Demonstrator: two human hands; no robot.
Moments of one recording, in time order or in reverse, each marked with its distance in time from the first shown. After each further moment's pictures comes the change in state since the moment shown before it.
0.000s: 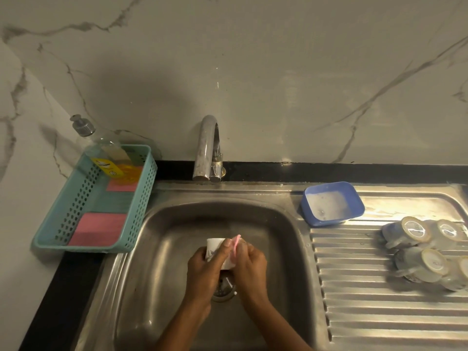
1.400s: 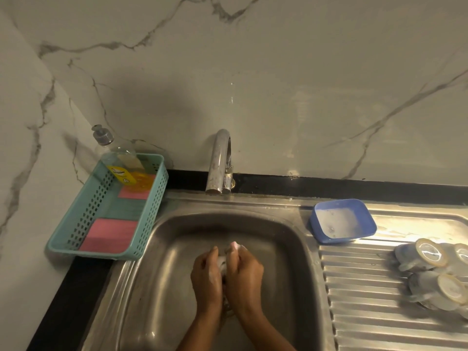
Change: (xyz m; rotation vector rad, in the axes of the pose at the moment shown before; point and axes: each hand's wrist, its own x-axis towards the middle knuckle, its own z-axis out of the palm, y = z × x) left_hand 0.019 -0.008 0.011 -0.023 0.402 0.055; right_hand 0.004 -0.002 0.021 -0.186 -0.019 -0.326
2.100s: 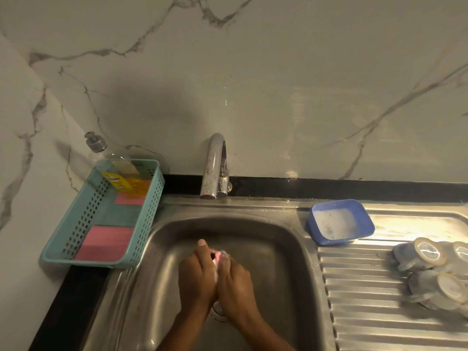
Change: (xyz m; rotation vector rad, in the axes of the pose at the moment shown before) left_hand 0.015 0.025 -0.014 0.369 -0.097 0.500; right_hand -0.002 -0.001 0.003 -0.228 -0.258 0.237
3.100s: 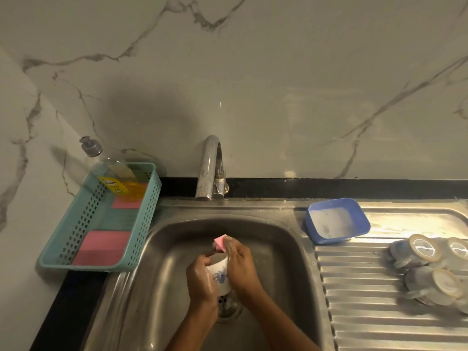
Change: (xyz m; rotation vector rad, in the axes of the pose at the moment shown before) left_hand -0.007 0.023 0.015 -0.567 0.006 -0.696; right_hand 0.030 -0.007 -0.016 0.434 -0.043 0.030
